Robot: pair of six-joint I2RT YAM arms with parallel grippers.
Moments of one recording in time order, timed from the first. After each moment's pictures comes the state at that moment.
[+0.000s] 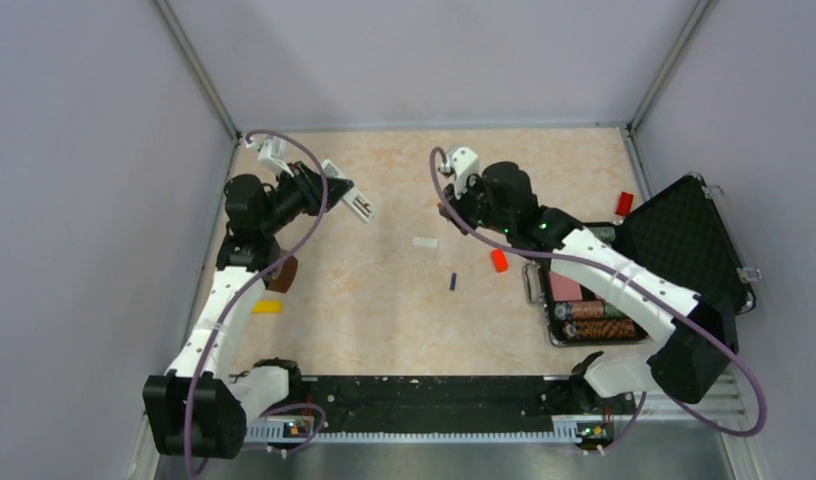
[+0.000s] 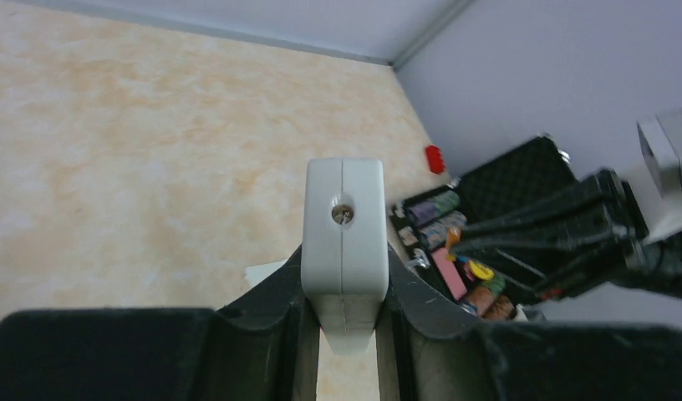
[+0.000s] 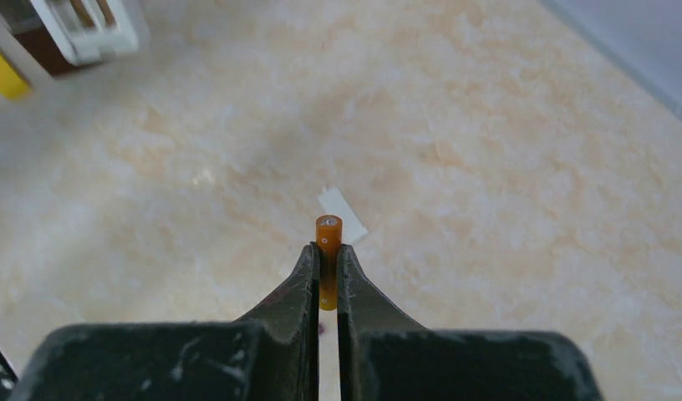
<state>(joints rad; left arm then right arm) -0.05 1.05 0.82 0.12 0.53 -0.63 0.72 1.36 1.11 -0.27 -0.07 -0.17</state>
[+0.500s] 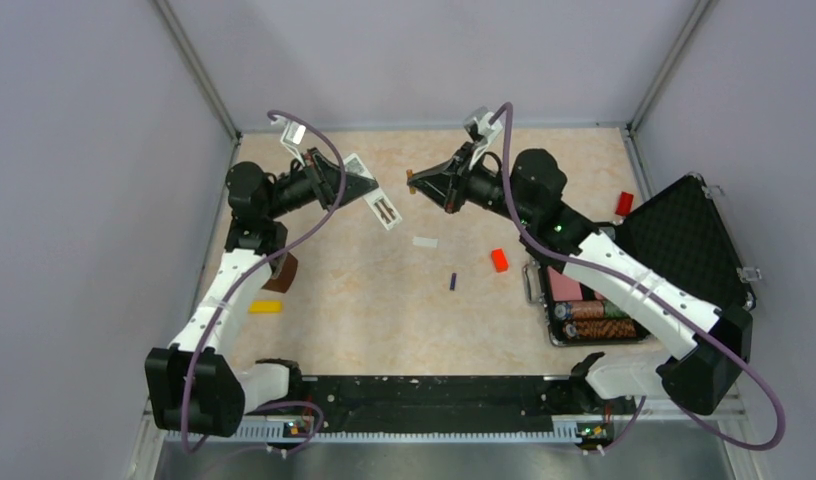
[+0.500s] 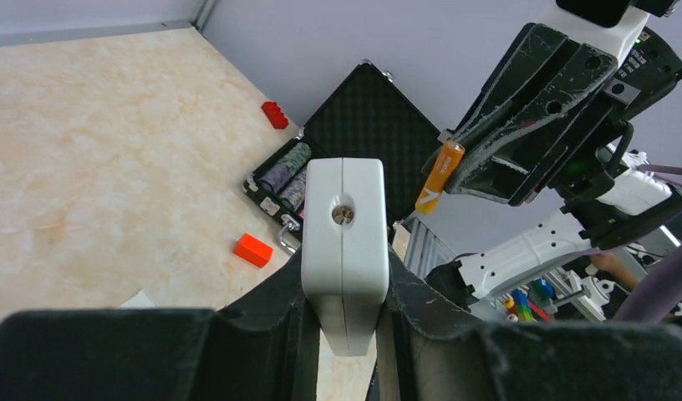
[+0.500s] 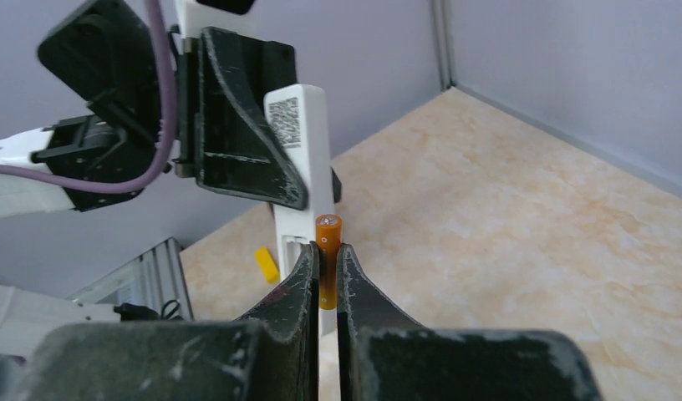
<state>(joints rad) -0.09 1.18 0.93 0.47 1.02 -0.85 0.73 1.27 1.20 0.13 -0.31 0.28</state>
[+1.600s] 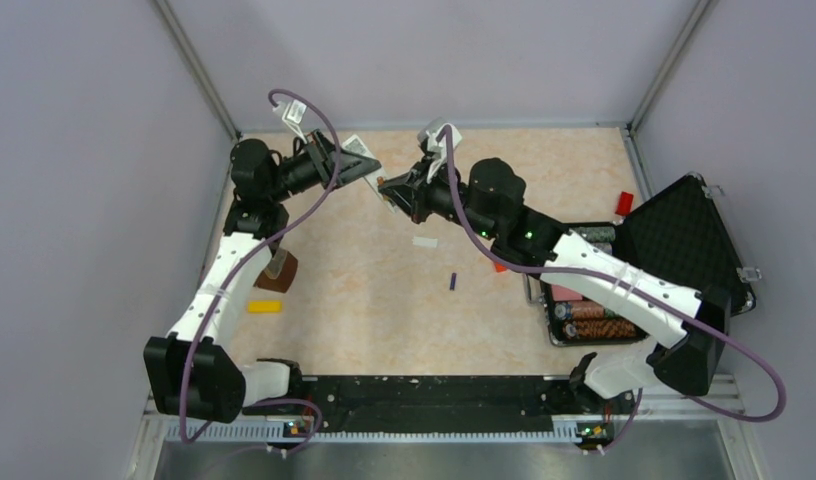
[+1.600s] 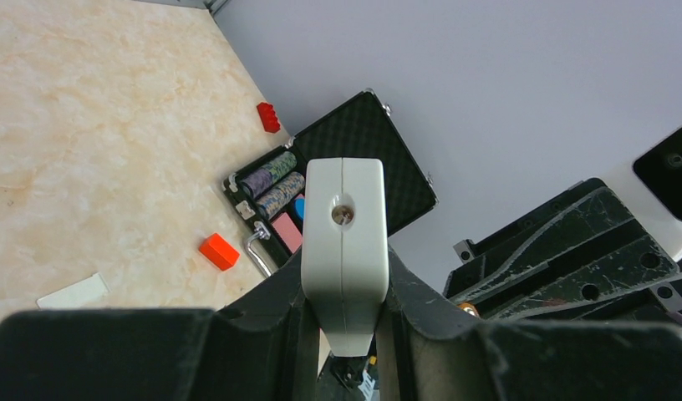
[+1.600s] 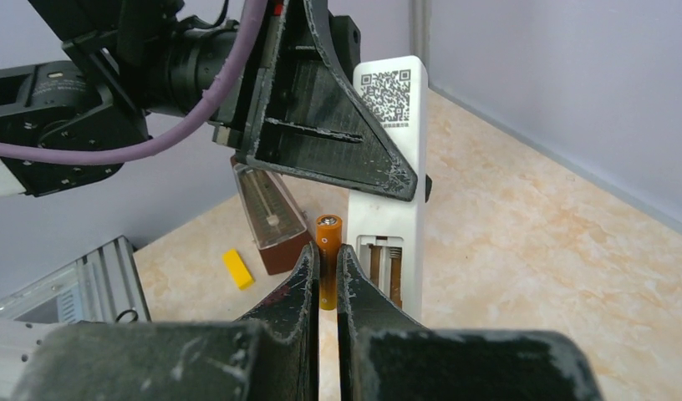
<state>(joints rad) -0.13 1.25 1.09 0.26 0.91 -0.97 0.96 1.36 1.33 0.06 -0.04 0.14</state>
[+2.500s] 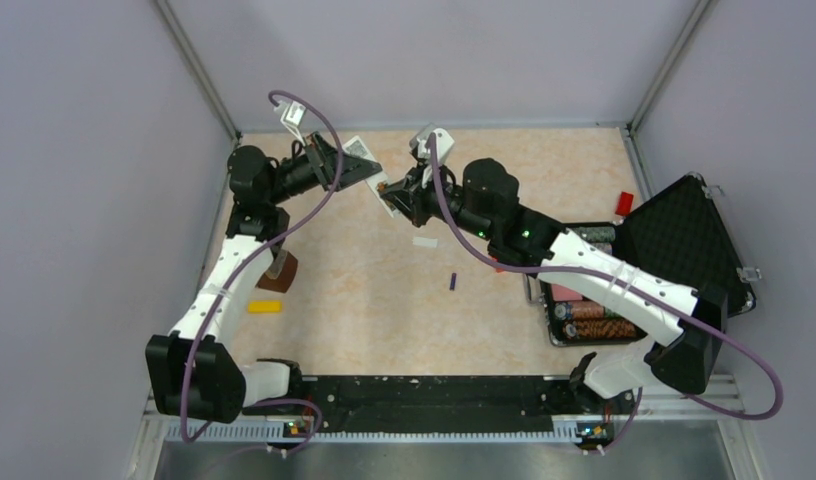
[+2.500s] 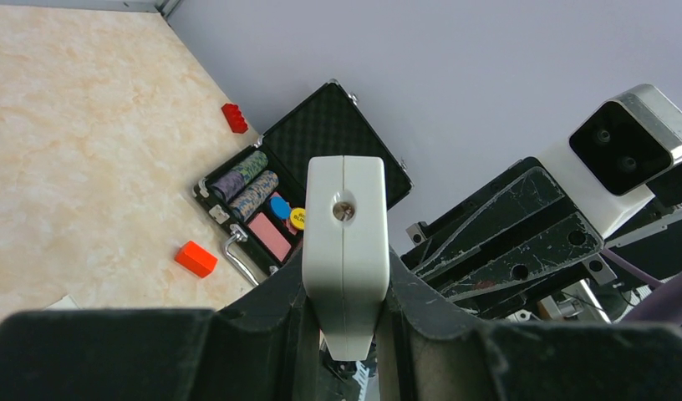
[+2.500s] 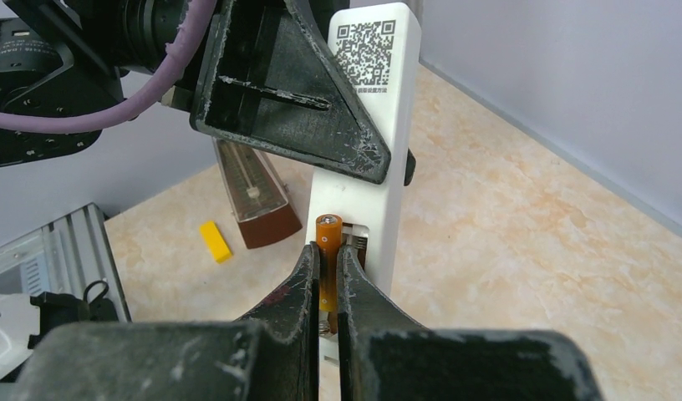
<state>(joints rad) -0.13 1.25 1.05 0.43 0.99 -1.05 0.96 1.39 1.34 0.00 -0.04 0.08</state>
